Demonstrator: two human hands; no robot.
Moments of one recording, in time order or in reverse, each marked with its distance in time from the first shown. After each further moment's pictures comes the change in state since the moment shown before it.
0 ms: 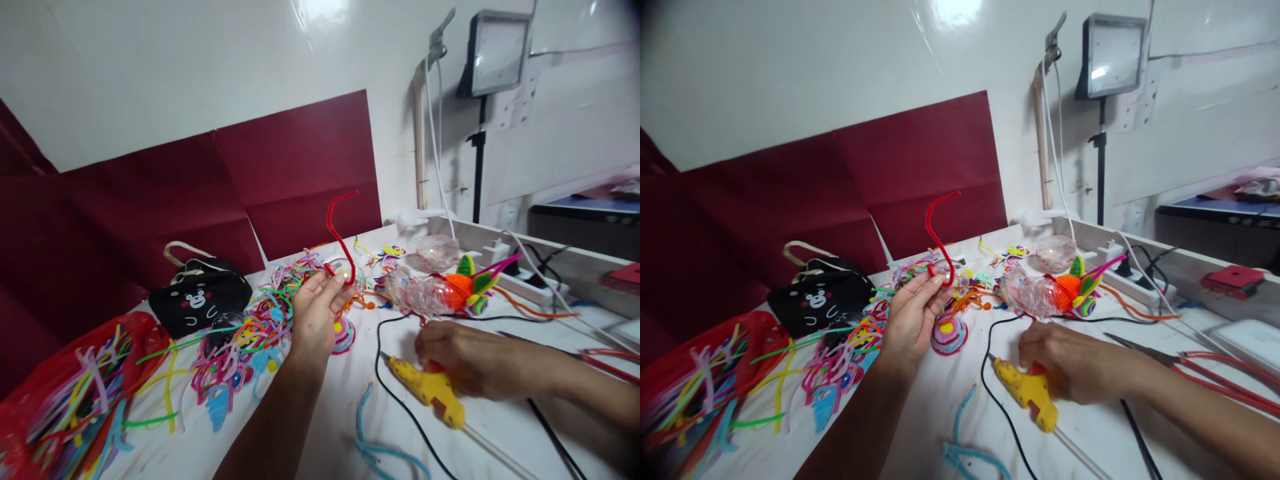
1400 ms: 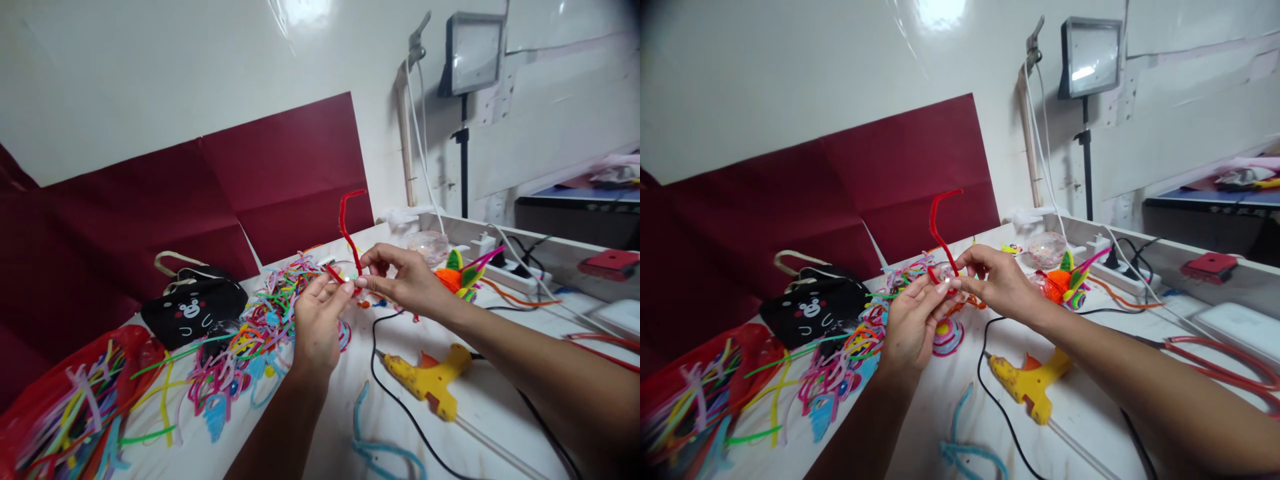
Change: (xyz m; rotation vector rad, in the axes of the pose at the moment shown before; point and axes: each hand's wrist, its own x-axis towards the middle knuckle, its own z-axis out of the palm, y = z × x) left_hand -0.019 -0.004 0.008 0.094 -0.194 0.048; right_hand 0.101 -0.040 -0.027 0.384 0.746 -0.139
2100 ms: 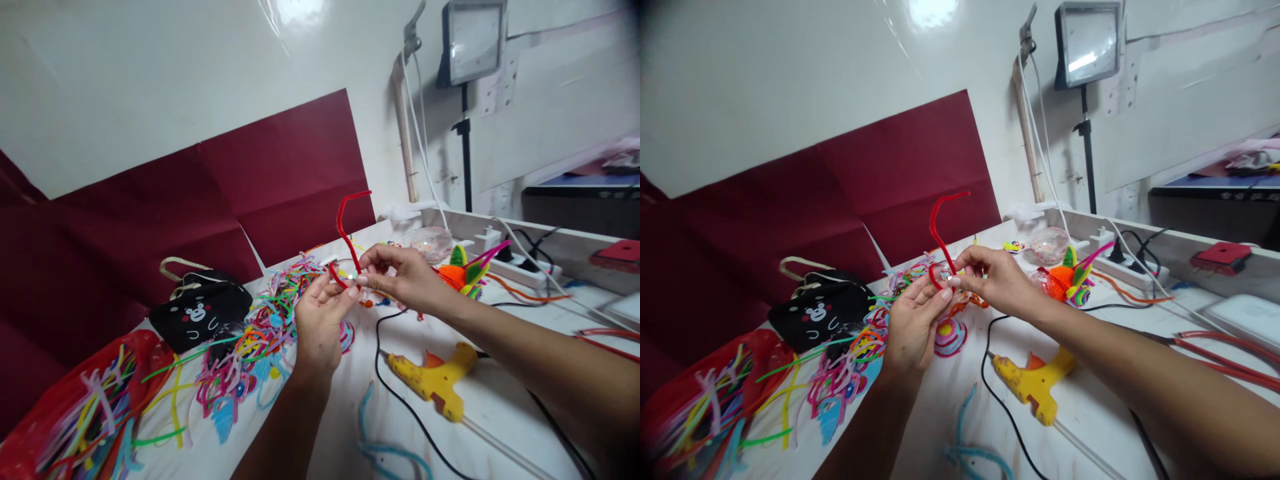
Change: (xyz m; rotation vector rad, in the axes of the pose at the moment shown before) left_hand 0.007 -0.008 -0.007 0.058 -0.020 0.044; right_hand 0.003 0.002 -0.001 0.066 -0.033 0.064
